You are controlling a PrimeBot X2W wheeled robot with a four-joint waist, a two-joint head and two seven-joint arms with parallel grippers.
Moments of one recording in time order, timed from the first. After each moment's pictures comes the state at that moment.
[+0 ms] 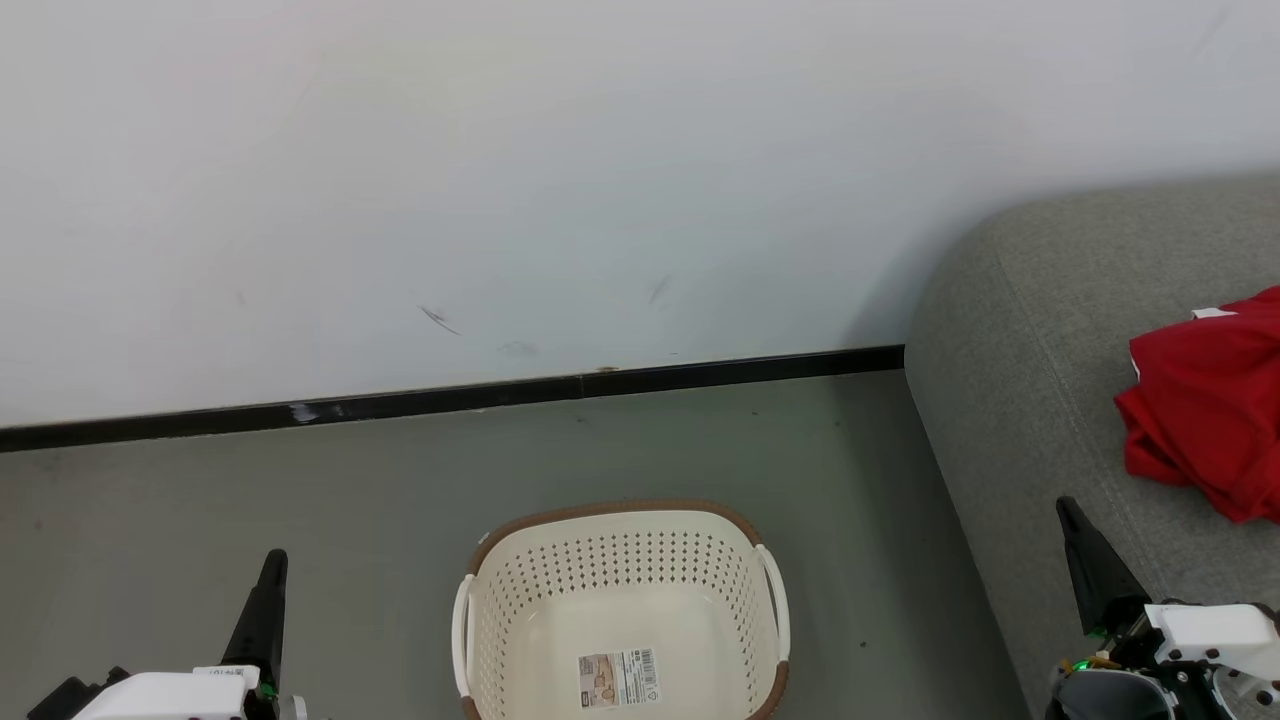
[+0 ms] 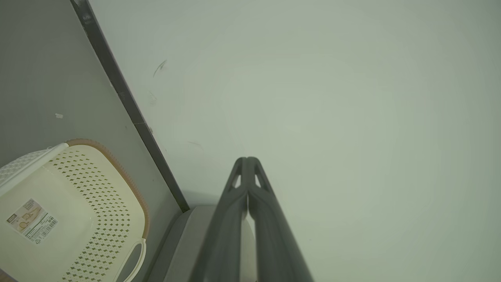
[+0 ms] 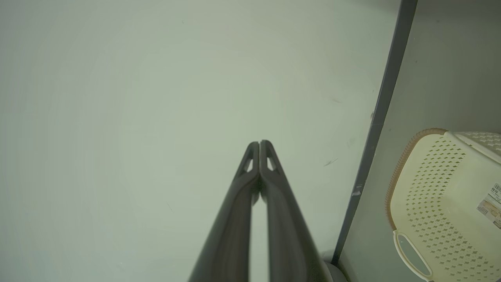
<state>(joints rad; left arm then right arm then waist) -0.05 0.04 0.06 0.26 -1.62 -0.11 0.10 -0.05 -0.12 0.00 0.25 1.71 0.13 0.00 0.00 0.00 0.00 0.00</state>
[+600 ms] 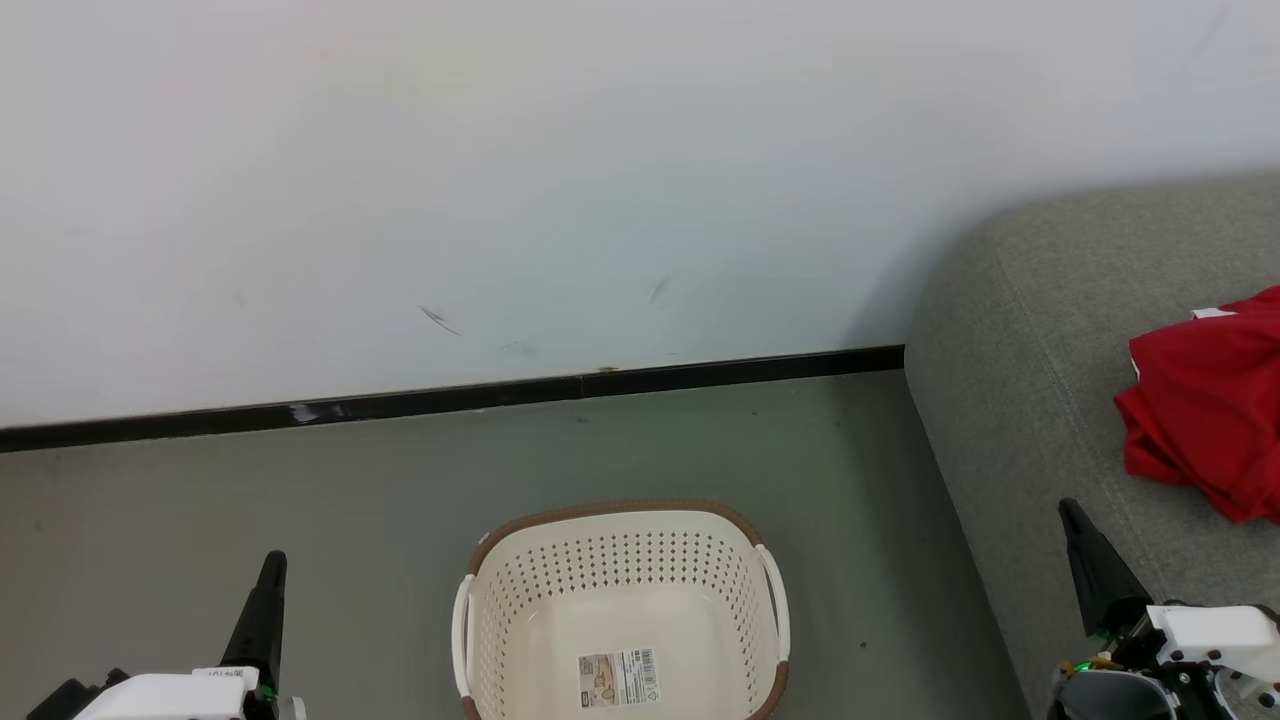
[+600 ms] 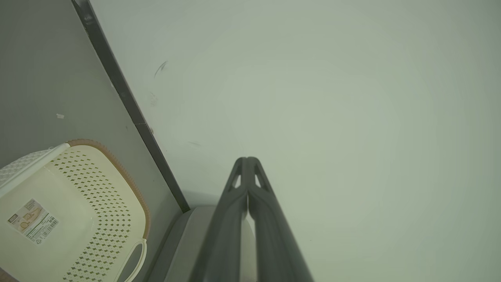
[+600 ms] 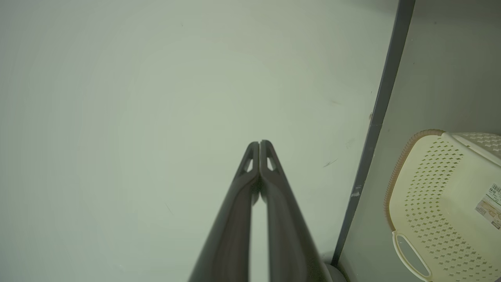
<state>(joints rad) -0.05 0.04 0.07 0.27 -1.62 -0.12 0.10 -0.05 -0.12 -0.01 0.25 1.71 0.13 0.00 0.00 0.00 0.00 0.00</state>
